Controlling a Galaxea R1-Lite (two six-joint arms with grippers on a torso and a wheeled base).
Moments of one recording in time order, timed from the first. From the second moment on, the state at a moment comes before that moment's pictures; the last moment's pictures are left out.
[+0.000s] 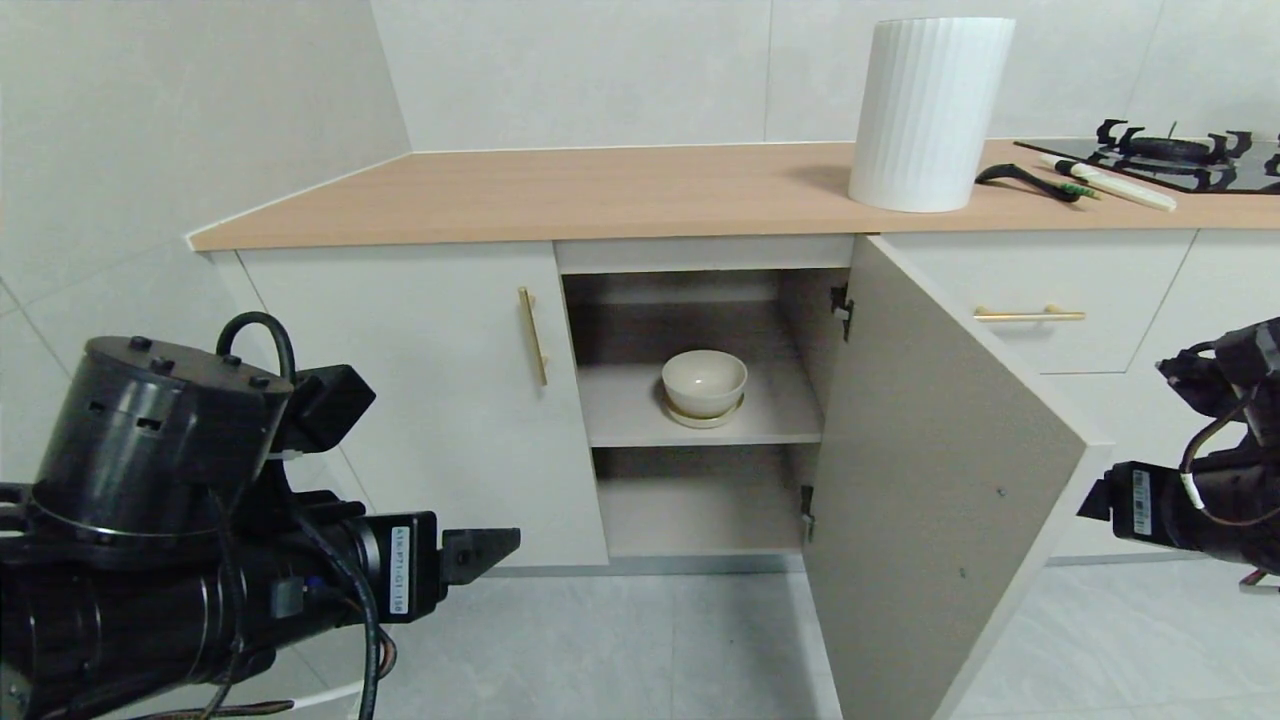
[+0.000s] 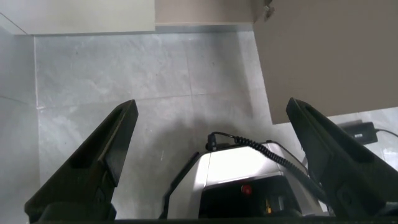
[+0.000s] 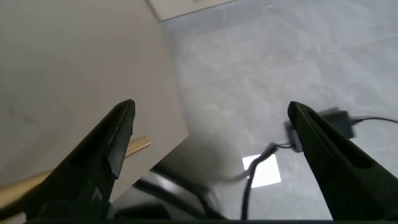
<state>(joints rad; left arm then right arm) -0.60 1.35 -0.79 0.13 0.23 -0.47 0.24 1.43 -0.84 0.21 -0.24 0.39</state>
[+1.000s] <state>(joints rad) -0.60 1.36 -0.80 0.12 0.24 -0.47 0.60 1.56 -0.83 -0.07 -0.24 0.50</state>
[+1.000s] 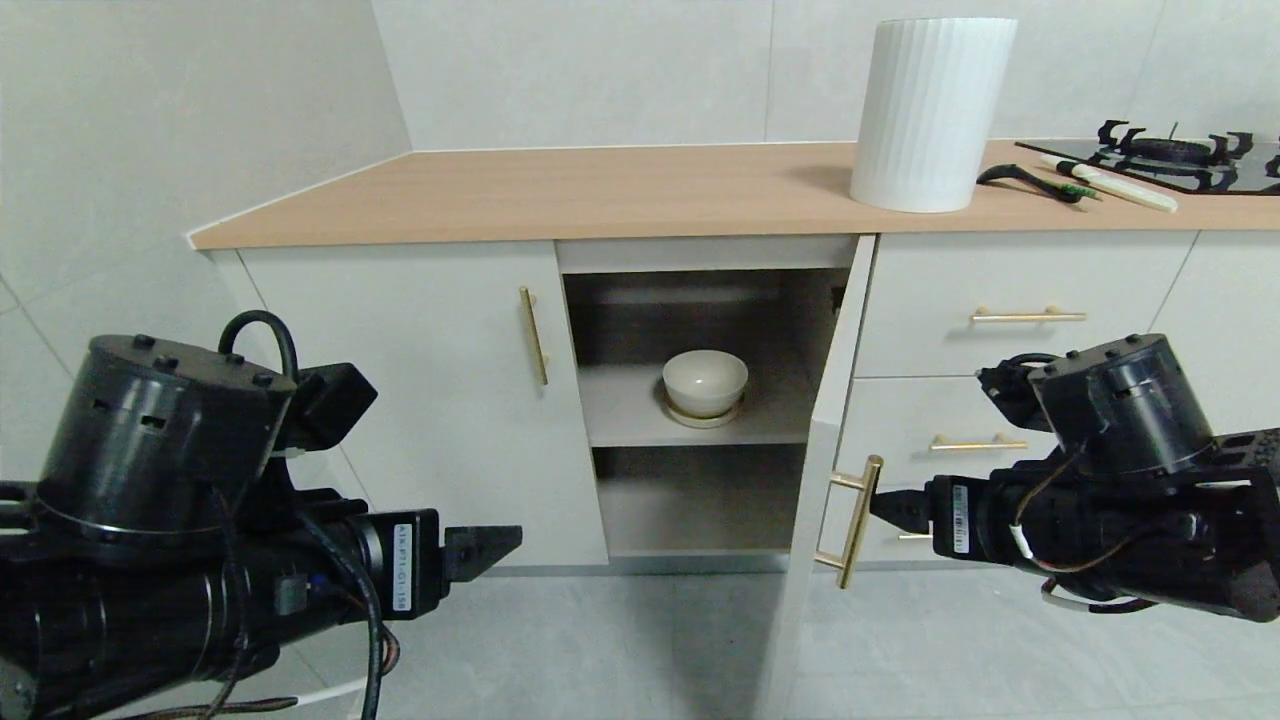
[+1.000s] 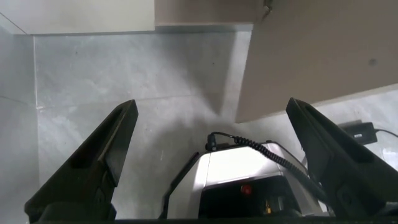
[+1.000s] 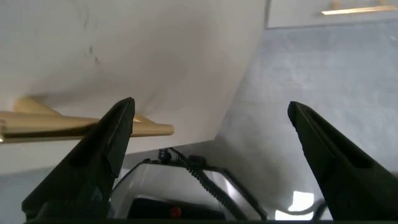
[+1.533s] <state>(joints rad) -0.60 1.36 -0.79 0.09 0.24 -0.47 0.60 1.77 -1.04 -0.07 -0.16 0.42</state>
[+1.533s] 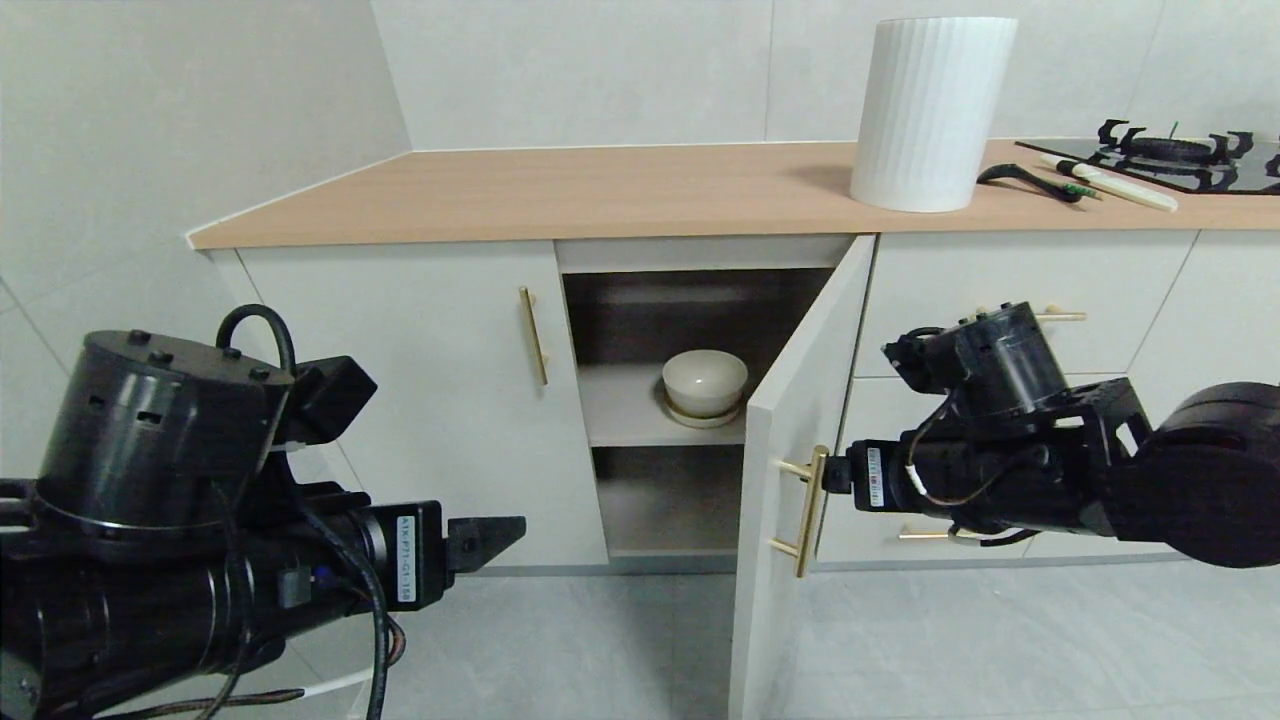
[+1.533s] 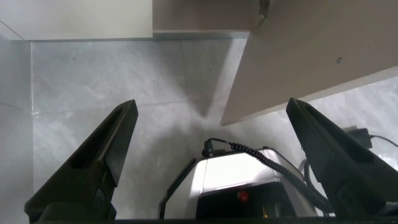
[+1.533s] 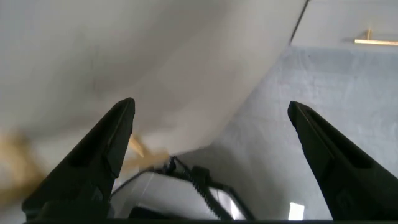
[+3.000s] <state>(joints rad) -0.60 1.36 -0.79 0.06 0.24 -0.47 0.56 2.03 -1.14 -0.35 -0.15 0.50</state>
